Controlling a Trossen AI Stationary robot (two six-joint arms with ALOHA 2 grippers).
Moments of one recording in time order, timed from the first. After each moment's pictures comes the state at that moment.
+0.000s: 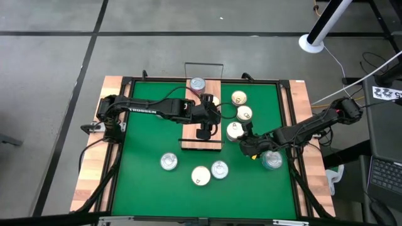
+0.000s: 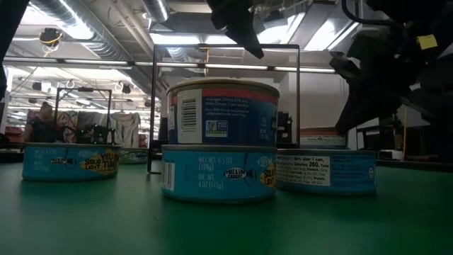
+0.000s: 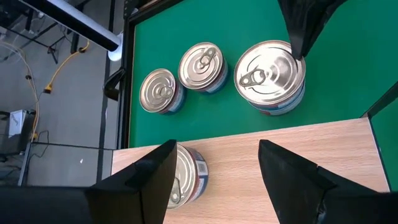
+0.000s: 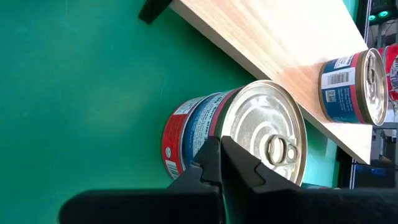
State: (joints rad) left arm 0.00 1.86 1.73 -0.71 -0.39 0.34; right arm 0.34 1.26 0.61 -0.35 0.53 -0.34
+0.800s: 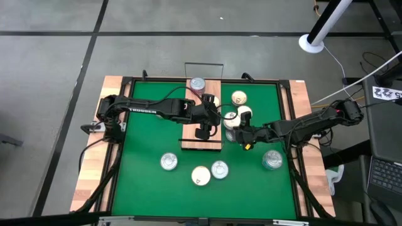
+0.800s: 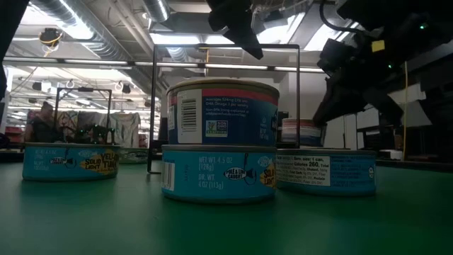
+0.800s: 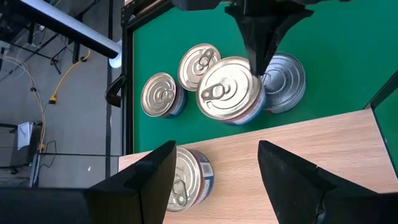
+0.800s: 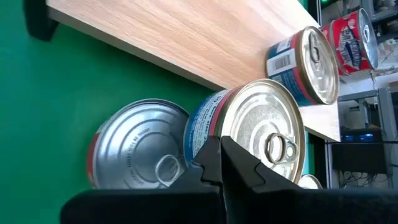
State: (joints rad) left arm 0.00 1.86 1.73 -0.71 -0.39 0.41; right arm 0.16 1.26 0.61 -0.22 0.54 -0.39
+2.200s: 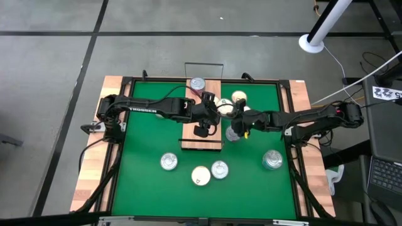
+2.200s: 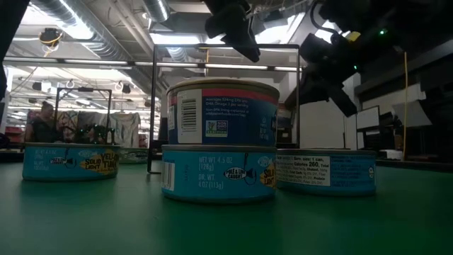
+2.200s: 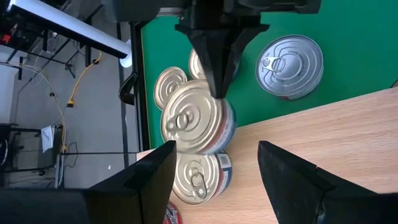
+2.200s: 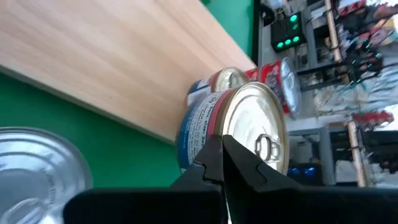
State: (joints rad) left arm 0.01 1.86 1.73 -0.72 -0.43 0.50; right arm -0.06 1.25 0.61 0.08 0.43 -0.82
